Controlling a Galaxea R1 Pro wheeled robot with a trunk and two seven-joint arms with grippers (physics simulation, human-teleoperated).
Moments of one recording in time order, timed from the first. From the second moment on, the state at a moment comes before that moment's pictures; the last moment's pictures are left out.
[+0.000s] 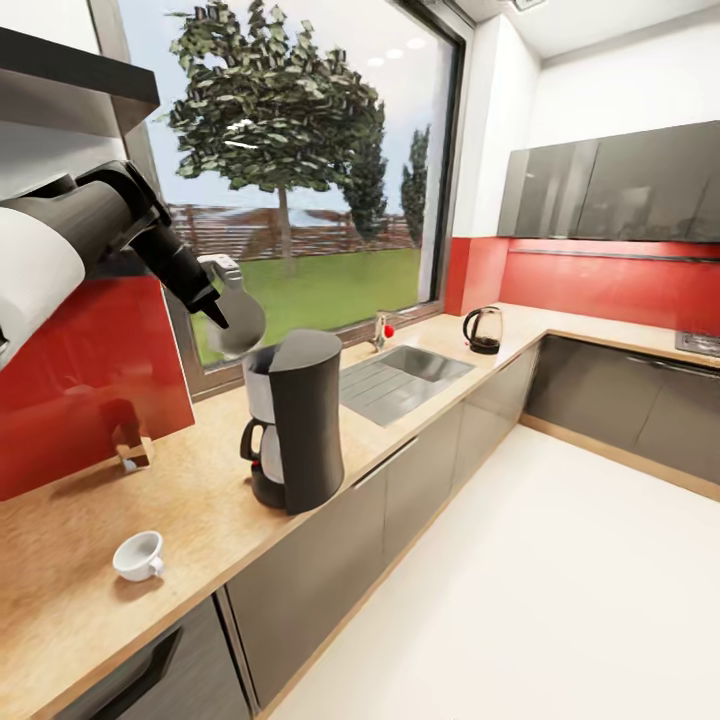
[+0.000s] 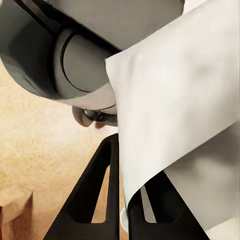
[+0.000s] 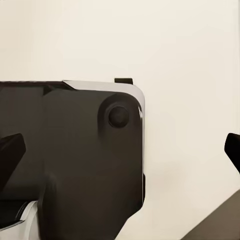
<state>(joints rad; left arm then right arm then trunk) -1.95 0.19 -1.03 -0.23 -0.24 0.66 -1.56 -0.02 0.00 0.00 -0.18 0.00 -0.09 -0.02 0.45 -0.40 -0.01</state>
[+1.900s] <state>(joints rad) -1.90 0.20 -1.02 -0.22 -0.24 0.68 -1.56 -0.02 0.00 0.00 -0.19 0.00 -0.09 -0.02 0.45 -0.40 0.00</state>
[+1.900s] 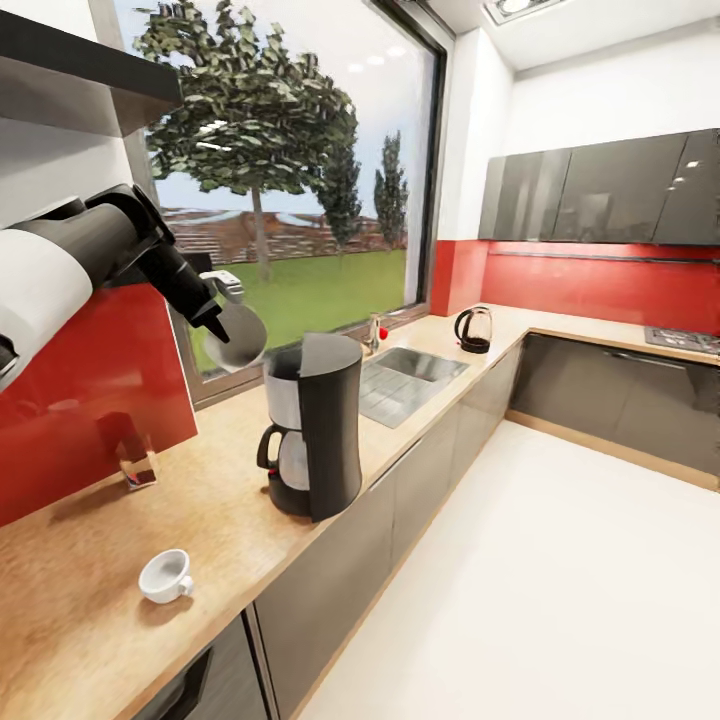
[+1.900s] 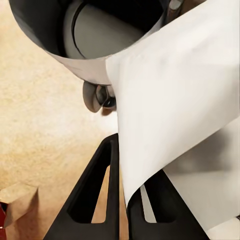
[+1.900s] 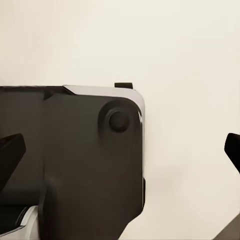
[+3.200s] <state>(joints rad) -1.89 0.21 -1.01 -0.22 -0.22 0.73 -1.56 -0.02 0.00 0.00 -0.22 0.00 -0.09 -0.02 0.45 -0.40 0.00</state>
